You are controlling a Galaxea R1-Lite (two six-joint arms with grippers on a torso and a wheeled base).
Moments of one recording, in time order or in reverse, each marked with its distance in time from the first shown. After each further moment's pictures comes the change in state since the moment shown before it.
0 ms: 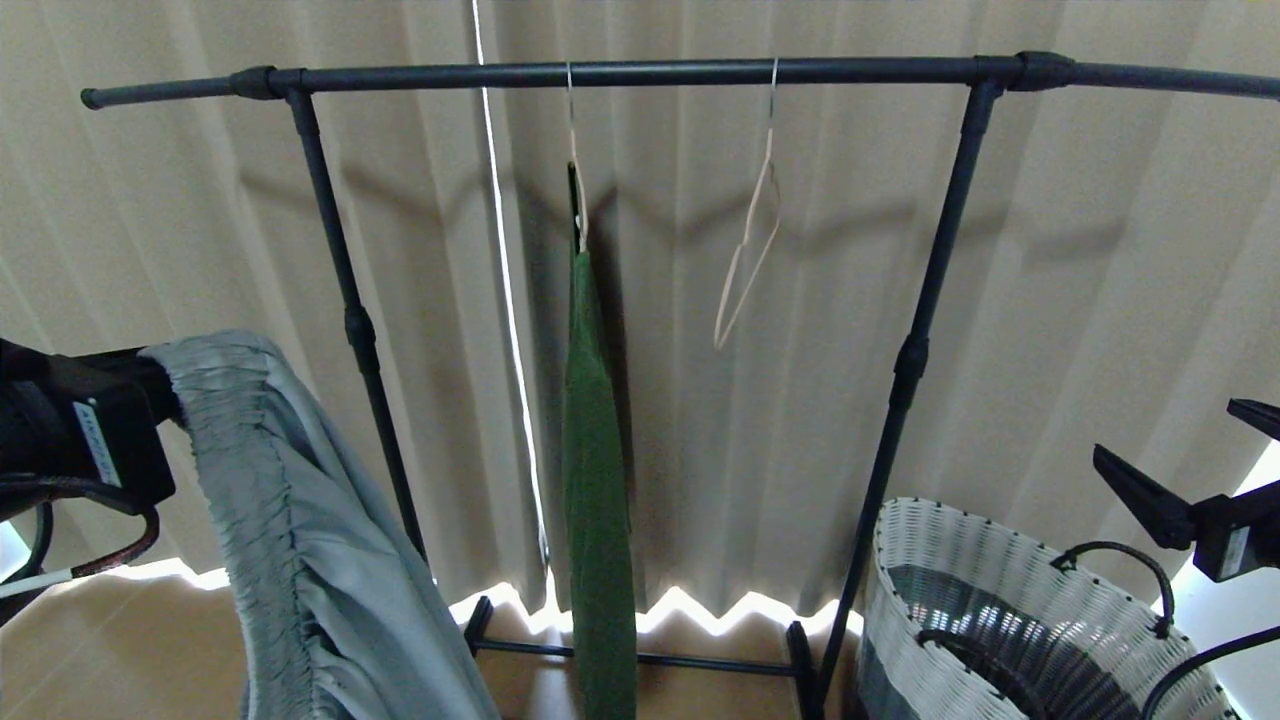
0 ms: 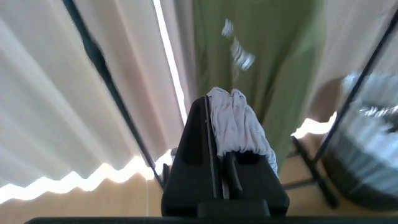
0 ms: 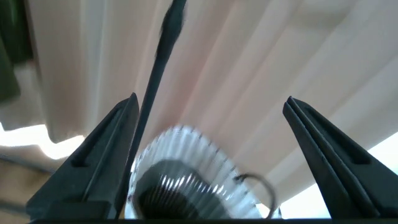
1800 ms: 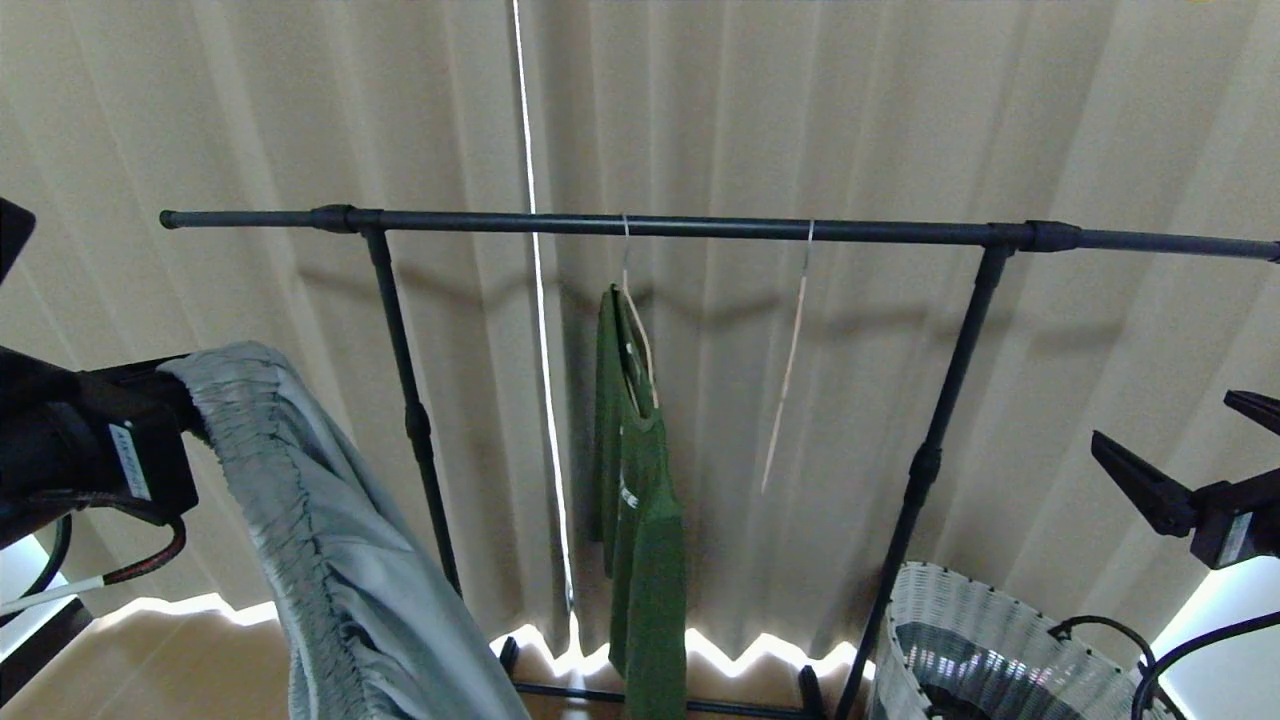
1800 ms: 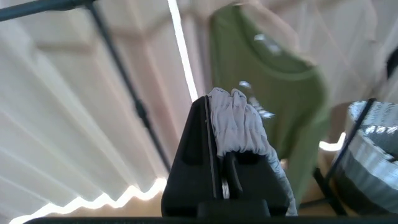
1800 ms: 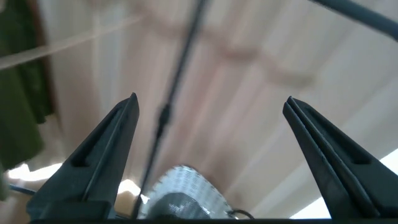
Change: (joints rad) left arm 0.016 0.005 0.070 -0.103 0.000 0.061; right arm 0.000 0.001 -0.021 0.000 0.010 0.054
